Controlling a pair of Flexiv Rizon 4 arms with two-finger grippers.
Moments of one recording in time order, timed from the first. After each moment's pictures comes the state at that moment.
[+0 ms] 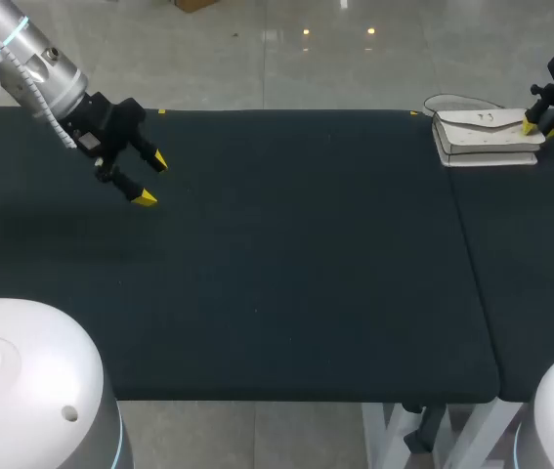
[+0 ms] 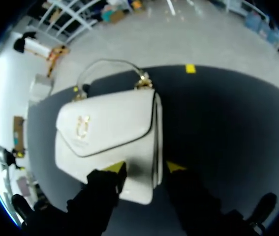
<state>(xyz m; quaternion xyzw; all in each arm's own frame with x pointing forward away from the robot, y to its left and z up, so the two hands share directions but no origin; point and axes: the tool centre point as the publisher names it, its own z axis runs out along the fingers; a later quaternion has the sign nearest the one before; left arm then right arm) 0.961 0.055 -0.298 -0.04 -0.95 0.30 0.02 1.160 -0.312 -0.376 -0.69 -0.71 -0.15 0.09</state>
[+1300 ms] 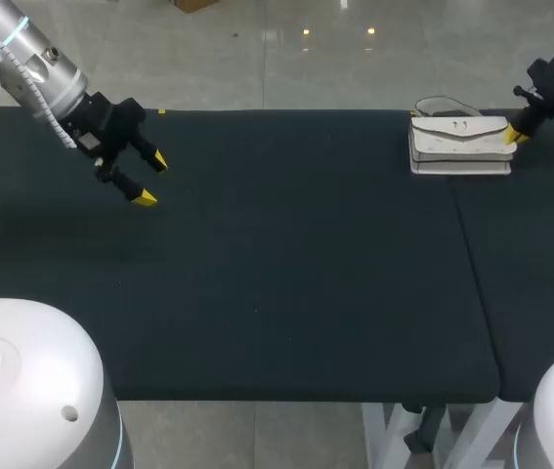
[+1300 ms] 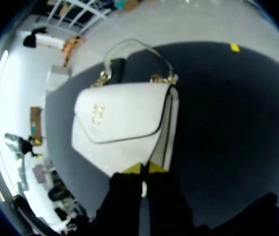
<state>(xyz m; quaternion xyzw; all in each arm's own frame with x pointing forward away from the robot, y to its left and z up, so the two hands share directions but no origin) 0.961 0.055 -0.298 -0.04 -0.95 0.30 0.02 1.116 -0.241 -0.362 -0.66 -0.71 -0.16 0.19</state>
